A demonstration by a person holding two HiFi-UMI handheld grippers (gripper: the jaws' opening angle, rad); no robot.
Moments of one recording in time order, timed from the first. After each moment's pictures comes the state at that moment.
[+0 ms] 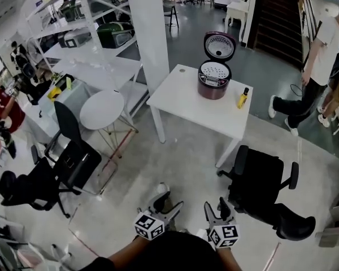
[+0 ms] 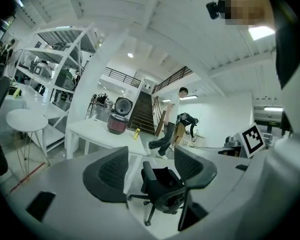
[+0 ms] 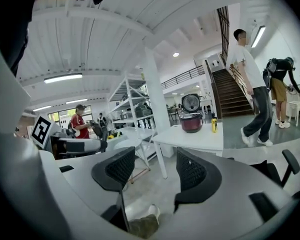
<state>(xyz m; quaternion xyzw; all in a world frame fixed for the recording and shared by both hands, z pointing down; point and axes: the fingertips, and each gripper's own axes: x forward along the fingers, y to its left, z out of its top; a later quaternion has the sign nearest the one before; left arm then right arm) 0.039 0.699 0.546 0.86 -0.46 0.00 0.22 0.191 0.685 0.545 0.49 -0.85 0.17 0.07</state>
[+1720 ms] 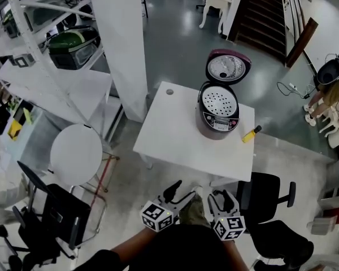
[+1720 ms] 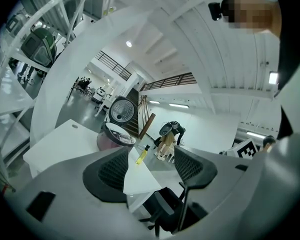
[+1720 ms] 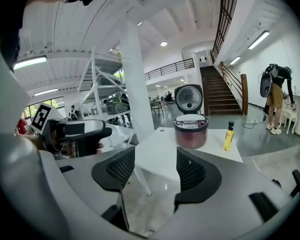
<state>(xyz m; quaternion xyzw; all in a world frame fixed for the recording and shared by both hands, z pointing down) -0.080 0.246 0.520 0.90 -0.32 -0.04 0.28 0.045 0.274 0.543 0.58 -0.78 0.20 0.13</state>
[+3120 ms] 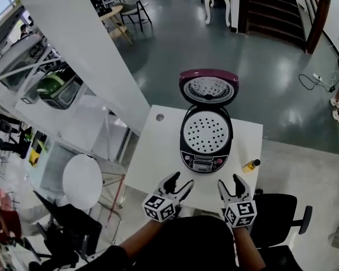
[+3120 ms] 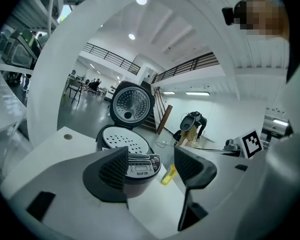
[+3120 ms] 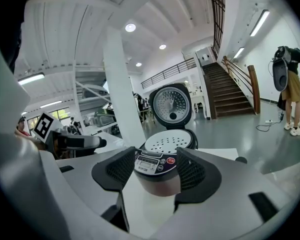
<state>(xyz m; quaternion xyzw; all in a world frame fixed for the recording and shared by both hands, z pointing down) 0.071 -0.021 0.559 0.87 -0.40 0.04 0.27 0.231 -0.012 0.560 0.54 -0.81 0.21 0.09</state>
